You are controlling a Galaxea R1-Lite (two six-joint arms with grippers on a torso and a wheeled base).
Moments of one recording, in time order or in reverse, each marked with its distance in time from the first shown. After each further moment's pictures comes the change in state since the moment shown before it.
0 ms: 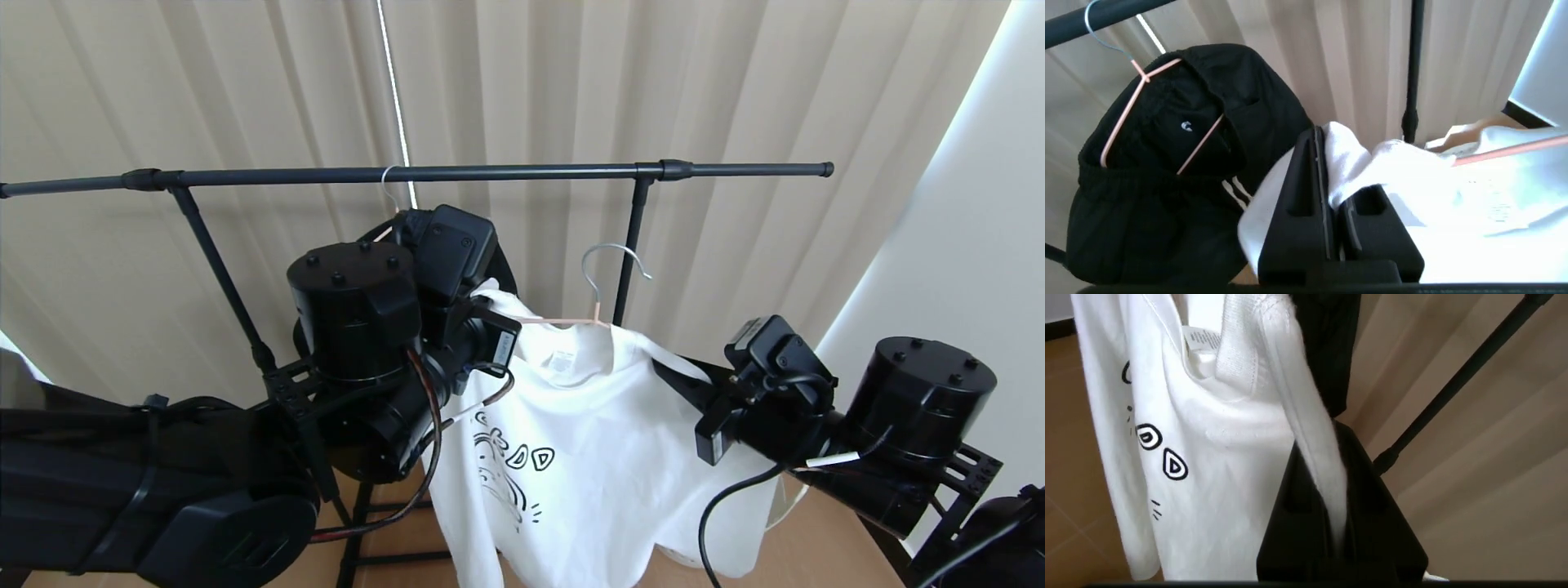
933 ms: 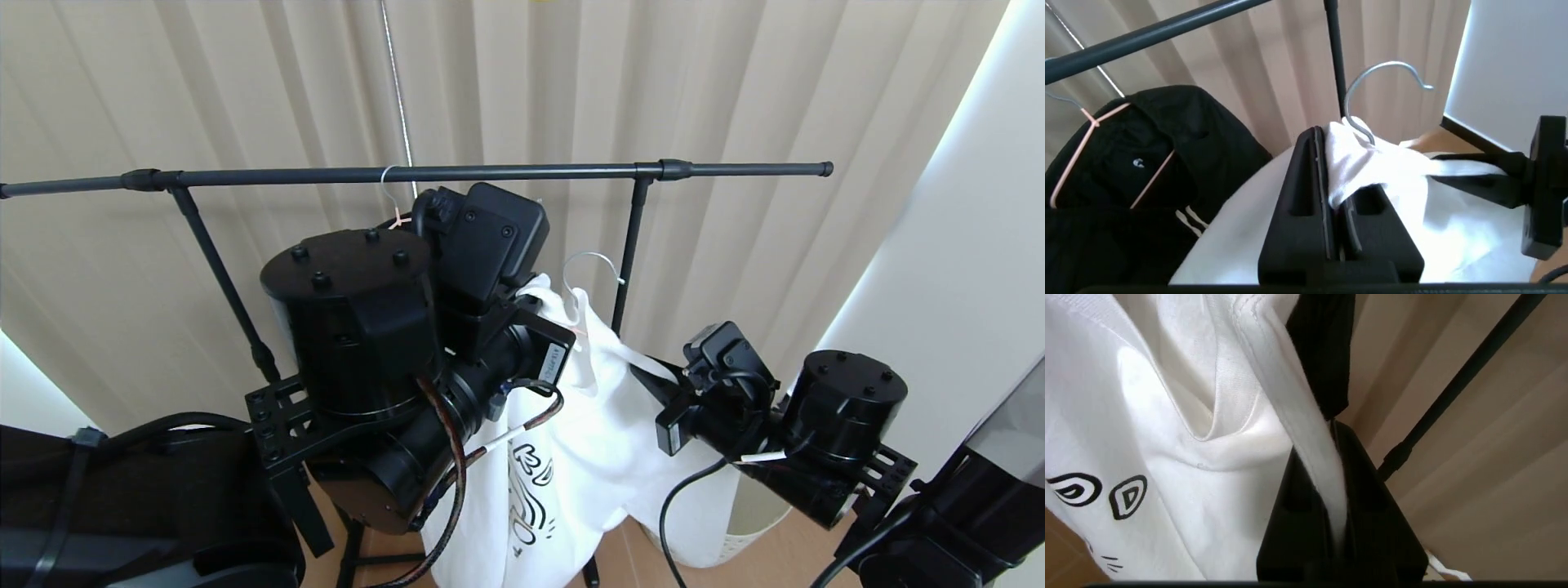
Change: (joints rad) left arm -0.137 -0.059 -0.023 0.031 0.001 -0.003; right arm 0.029 0.175 -0.061 -0.131 -0.093 0.086
